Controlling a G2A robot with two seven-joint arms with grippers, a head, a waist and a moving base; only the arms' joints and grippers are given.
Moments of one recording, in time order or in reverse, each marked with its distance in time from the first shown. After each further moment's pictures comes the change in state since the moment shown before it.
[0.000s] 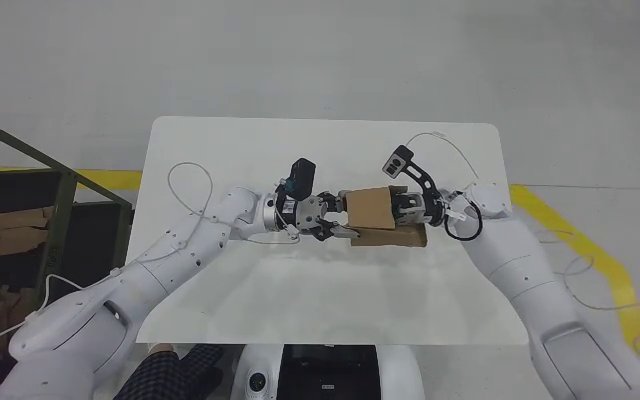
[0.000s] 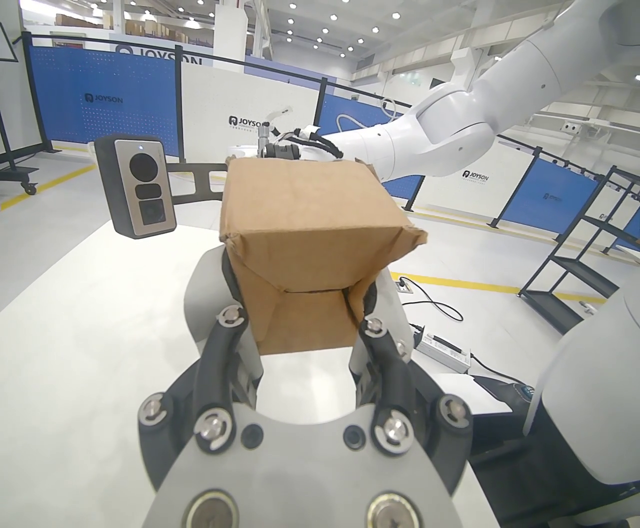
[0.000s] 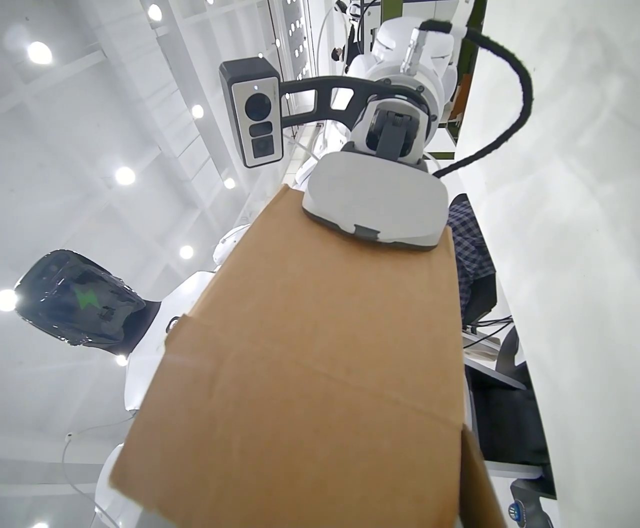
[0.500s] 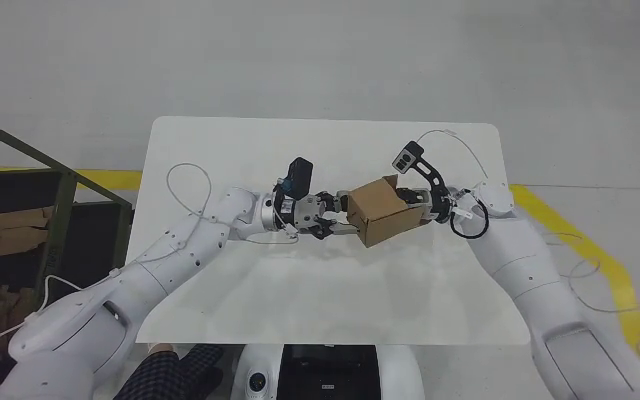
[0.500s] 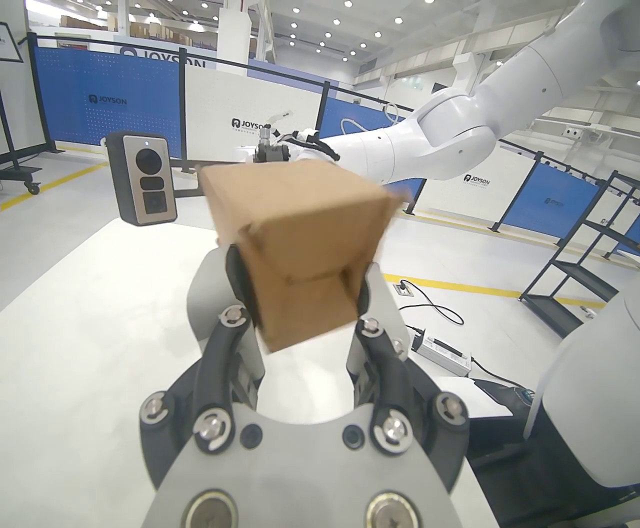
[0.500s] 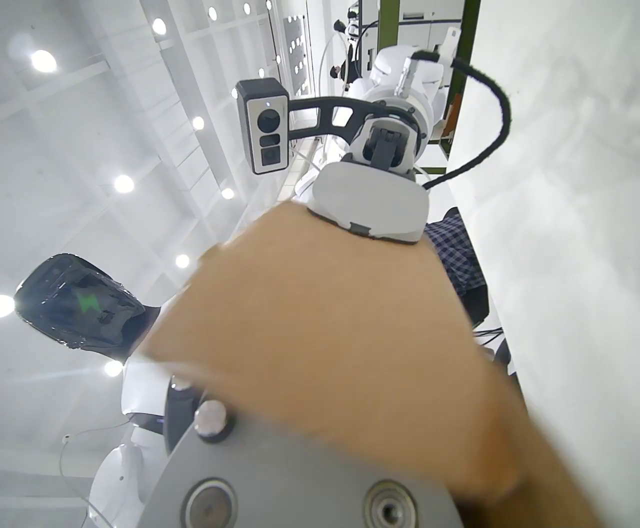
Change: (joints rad) left arm 0.008 0.004 -0.005 0.015 0.000 0.000 0.015; right arm -0.006 0.011 0.074 0.030 -0.033 -0.014 -0.001
